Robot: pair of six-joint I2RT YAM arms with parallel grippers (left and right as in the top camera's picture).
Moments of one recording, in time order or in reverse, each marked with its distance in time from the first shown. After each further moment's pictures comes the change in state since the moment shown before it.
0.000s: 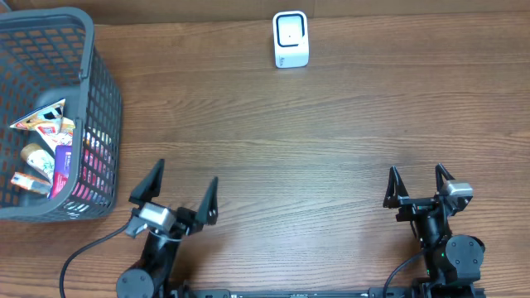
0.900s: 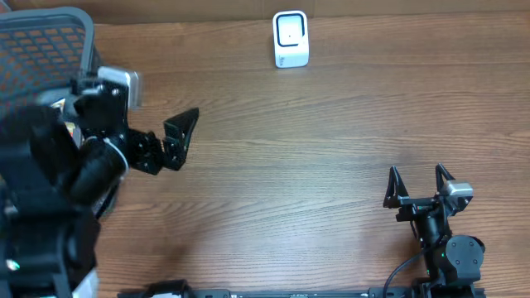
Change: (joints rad) left arm 0.000 1.066 1.647 -1.468 0.000 0.330; right arm 0.000 -0.002 0.000 0.001 0.000 0.000
